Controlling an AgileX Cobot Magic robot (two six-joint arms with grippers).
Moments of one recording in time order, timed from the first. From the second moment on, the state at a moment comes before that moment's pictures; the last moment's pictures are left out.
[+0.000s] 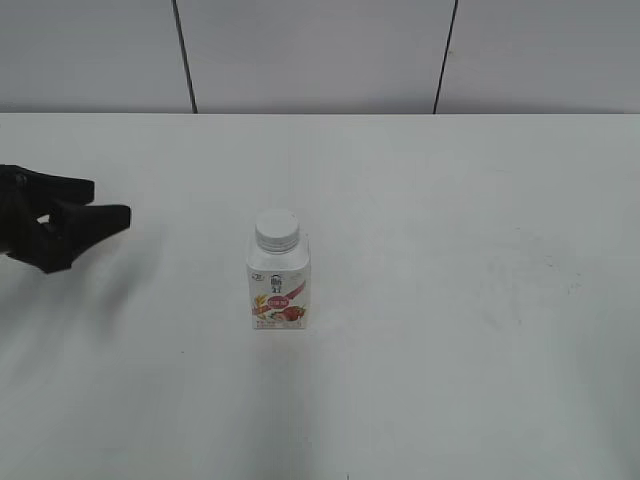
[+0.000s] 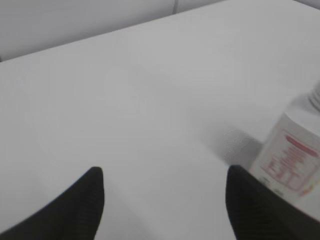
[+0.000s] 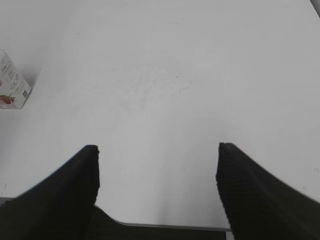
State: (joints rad) left arm 0.18 1.71 -0.56 1.24 -0.94 -0.62; right arm 0.01 -0.01 -0.51 0.17 1.10 -0.13
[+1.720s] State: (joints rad) left arm -0.17 2.12 -0.86 1.45 -1.07 -0.49; right arm 0.01 0.01 -0.52 0.18 1.10 -0.13
